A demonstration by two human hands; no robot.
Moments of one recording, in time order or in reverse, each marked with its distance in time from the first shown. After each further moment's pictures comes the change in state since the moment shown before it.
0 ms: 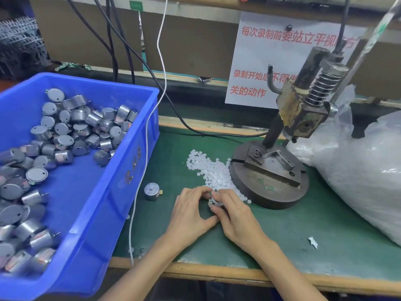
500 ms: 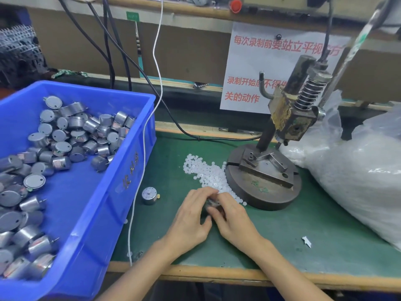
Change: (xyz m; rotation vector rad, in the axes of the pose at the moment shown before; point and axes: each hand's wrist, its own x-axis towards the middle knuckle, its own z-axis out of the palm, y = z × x) left_hand -0.002 0.006 -0.003 -0.095 0.001 0.254; right_hand 0.001 -0.006 -0.003 0.106 -0.039 0.105
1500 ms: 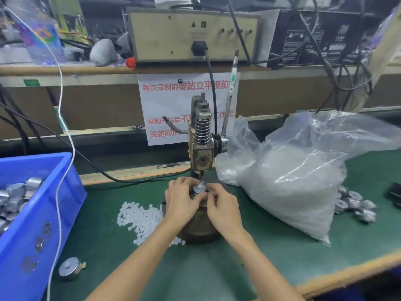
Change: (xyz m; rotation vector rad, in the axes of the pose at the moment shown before) left_hand 0.155 0.058 0.087 0.236 -0.035 -0.193; right_hand 0.028 0.058 -0.111 -0.070 0.454 0.466
